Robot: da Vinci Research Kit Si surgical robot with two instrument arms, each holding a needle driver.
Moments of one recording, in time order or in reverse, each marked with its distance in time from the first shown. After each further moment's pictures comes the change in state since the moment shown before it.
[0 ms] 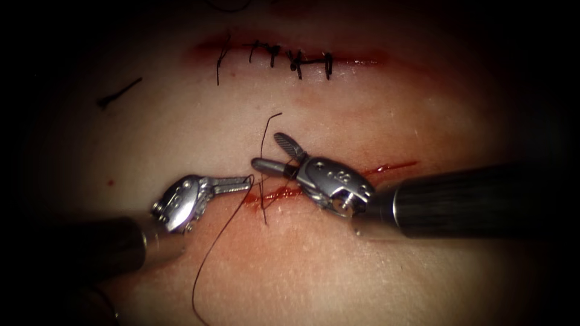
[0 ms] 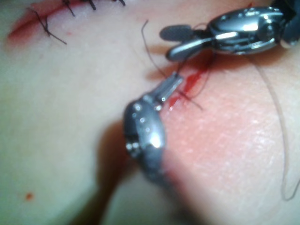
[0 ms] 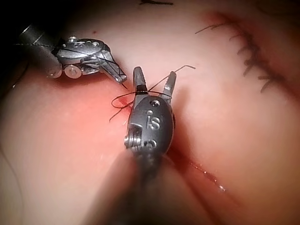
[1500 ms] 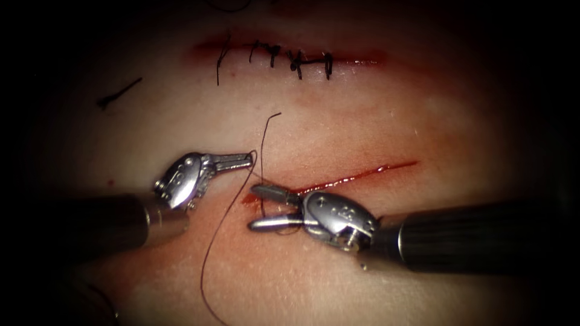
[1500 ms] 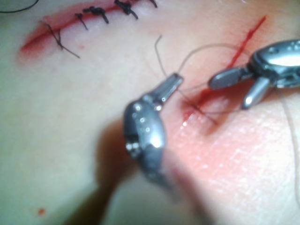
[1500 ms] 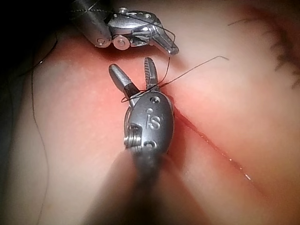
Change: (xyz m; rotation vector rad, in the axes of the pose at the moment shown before) right arm -0.001 -0.003 -0.004 0.701 0.080 -0.048; left arm 0.000 -0.003 0.000 -0.003 -0.003 0.006
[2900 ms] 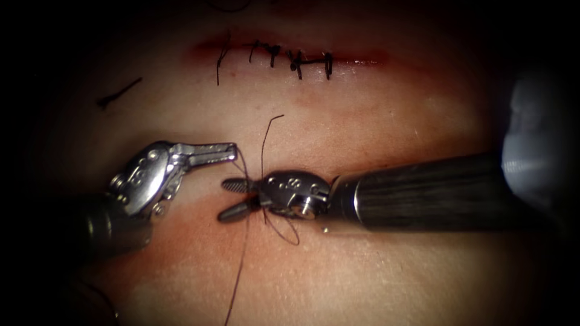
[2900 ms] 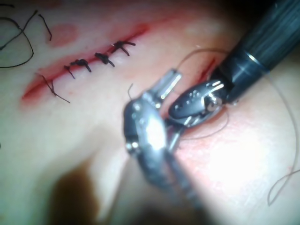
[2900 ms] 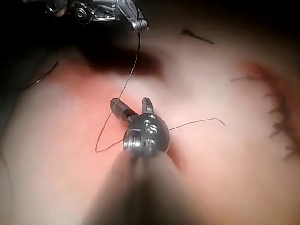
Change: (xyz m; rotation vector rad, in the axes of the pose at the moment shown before) right arm 0.000 0.003 0.006 -0.079 -0.319 -0.077; left arm 0.016 0.006 0.002 -0.025 0.042 0.080
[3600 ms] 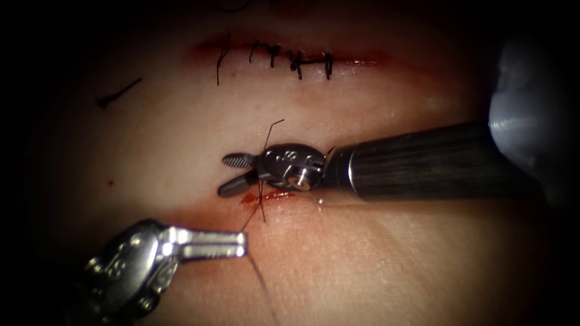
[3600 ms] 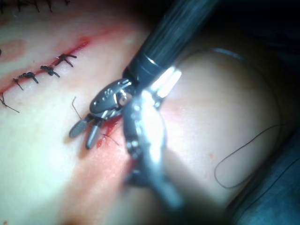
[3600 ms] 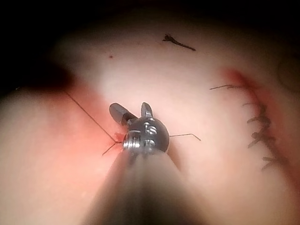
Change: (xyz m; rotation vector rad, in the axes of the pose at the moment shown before) right arm 0.001 0.004 0.001 -0.041 -0.037 -0.010; left arm 0.010 0.013 0.005 -0.074 0.048 -0.002
